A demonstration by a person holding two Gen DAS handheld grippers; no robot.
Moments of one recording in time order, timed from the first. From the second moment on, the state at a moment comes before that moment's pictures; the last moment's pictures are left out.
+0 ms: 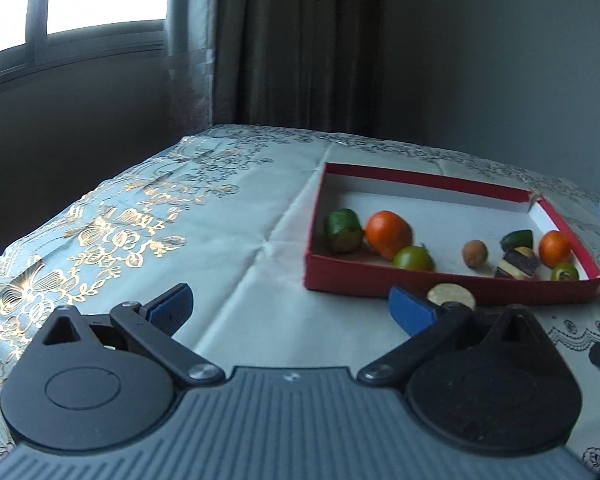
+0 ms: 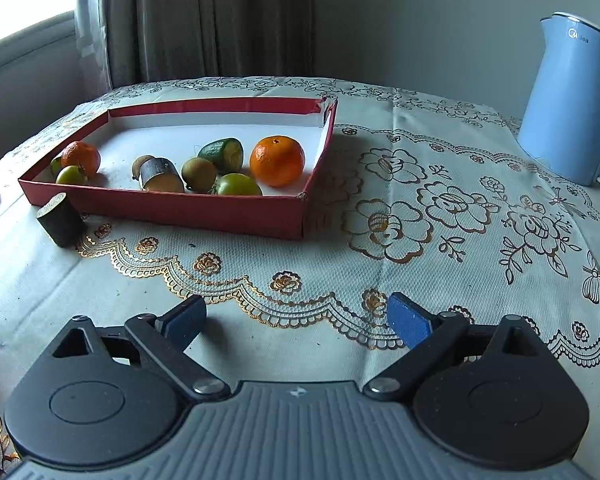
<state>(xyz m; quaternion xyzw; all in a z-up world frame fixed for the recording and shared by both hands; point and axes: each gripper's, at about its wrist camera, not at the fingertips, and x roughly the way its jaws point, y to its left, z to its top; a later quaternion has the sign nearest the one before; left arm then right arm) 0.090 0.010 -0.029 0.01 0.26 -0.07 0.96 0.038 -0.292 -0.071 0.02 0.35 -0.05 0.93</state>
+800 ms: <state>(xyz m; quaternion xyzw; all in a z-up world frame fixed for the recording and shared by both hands) 0.116 -0.076 -0.052 0.06 0.32 -0.11 0.94 0.038 -0.298 -0.070 0.04 0.35 -0.04 0.94</state>
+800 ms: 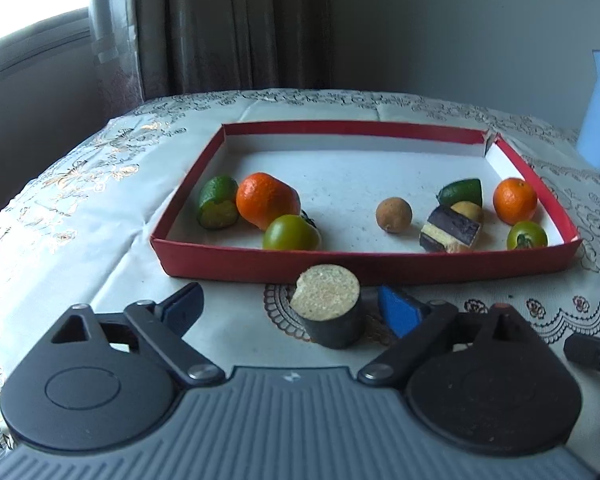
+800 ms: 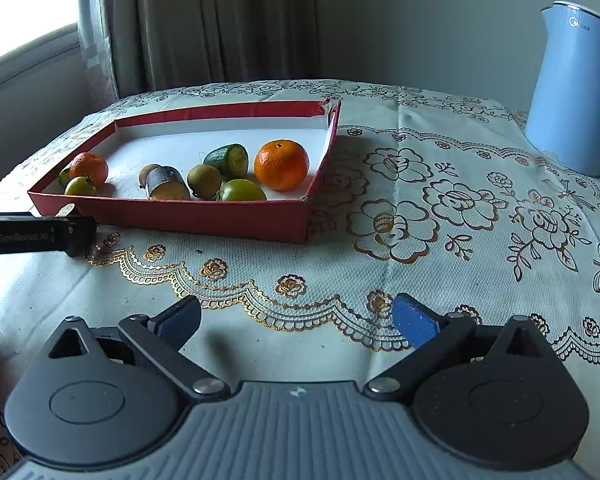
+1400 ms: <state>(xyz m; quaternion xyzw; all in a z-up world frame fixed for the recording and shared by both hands) 0.106 -0.084 -0.057 0.08 0.31 -0.14 0.94 0.037 -0.300 -0.069 0.05 0.34 -0.03 0.94</state>
